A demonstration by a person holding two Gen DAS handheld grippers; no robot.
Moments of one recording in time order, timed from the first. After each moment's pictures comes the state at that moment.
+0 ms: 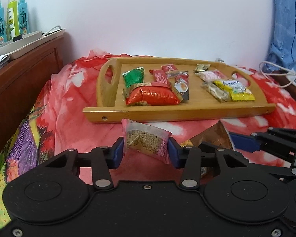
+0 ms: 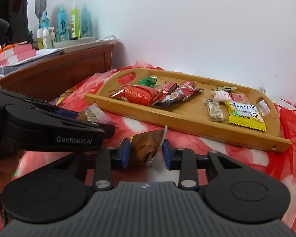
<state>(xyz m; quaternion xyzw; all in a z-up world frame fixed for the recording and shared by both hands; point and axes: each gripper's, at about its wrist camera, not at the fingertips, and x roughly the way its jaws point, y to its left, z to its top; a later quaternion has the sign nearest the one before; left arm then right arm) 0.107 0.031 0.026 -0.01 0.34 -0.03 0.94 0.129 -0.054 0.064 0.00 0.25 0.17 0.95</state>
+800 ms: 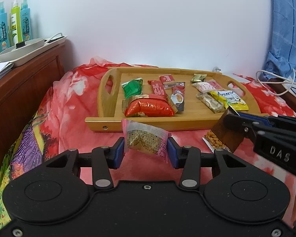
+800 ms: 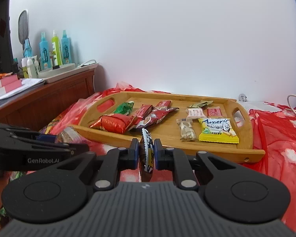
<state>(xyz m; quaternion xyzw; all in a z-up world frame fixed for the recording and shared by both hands) 0.097 0.029 0.045 -0.02 0.33 -0.03 0.94 0.132 -0.093 0.093 0.06 0.22 0.13 0.96</state>
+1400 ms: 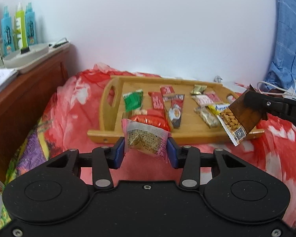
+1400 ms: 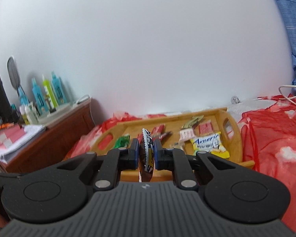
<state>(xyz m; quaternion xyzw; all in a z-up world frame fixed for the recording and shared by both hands) 0.100 0.024 0.080 -0.03 0.33 -0.02 0.94 0.135 -0.135 0.135 0.16 0.18 0.11 0.96</state>
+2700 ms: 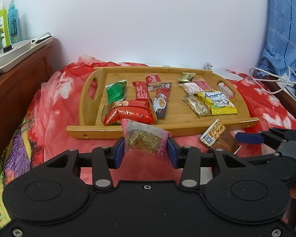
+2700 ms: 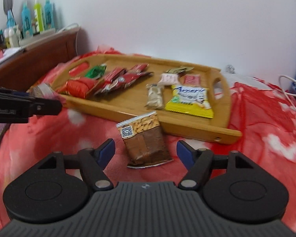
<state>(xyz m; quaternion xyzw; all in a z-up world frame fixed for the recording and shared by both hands) 0.116 0.004 0.062 -0.02 0.35 -0.05 0.93 0.168 -0.125 0.071 0.00 0.34 0.12 0.93</state>
